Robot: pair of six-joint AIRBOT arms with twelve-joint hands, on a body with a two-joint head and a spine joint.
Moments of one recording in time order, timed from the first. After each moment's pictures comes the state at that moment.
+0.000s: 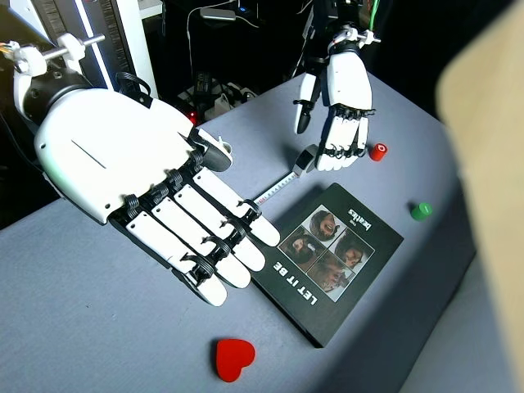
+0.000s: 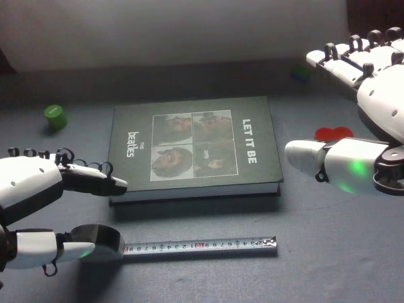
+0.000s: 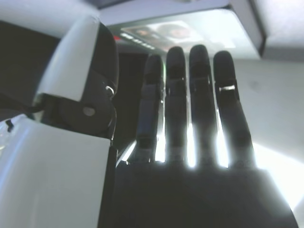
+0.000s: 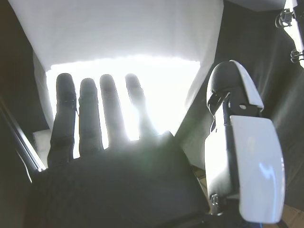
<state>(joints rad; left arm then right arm) 1.07 -0.68 0.81 -0.09 -0.67 0.58 -0.25 -0.81 0.40 -1.72 -1.00 0.71</state>
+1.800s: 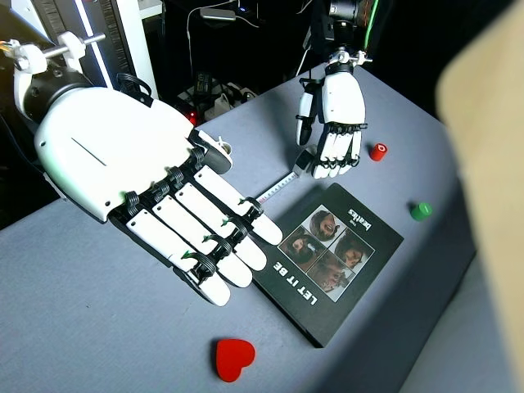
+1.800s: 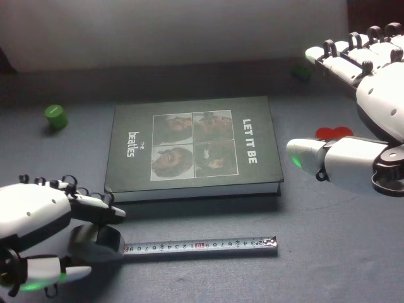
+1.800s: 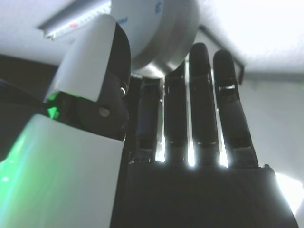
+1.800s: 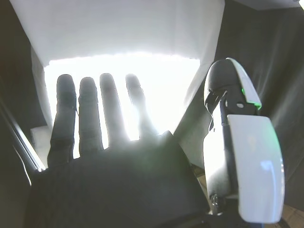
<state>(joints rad) 1.15 -0.78 0.87 -0.15 -0.69 0.71 -0.26 -0.82 0.40 -1.75 -1.01 0.71</state>
